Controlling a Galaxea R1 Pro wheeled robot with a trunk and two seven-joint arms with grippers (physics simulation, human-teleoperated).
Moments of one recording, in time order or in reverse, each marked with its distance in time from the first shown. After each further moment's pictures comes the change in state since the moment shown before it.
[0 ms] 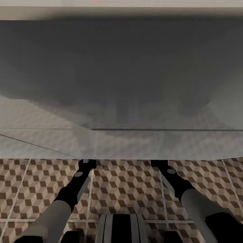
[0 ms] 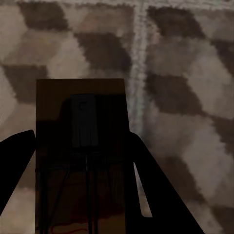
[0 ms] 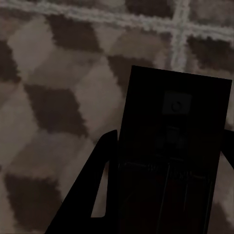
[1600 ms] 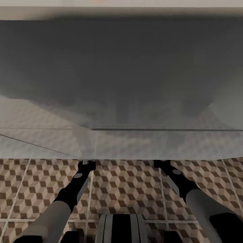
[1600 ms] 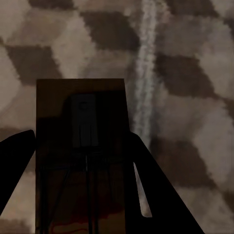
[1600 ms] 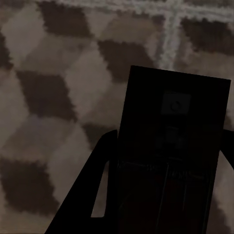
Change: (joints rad) left arm 0.000 0.004 0.008 0.031 -0.001 -0.004 0.002; right arm 0.000 -0.037 -0.054 0.021 -0.002 -0.004 0.122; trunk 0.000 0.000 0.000
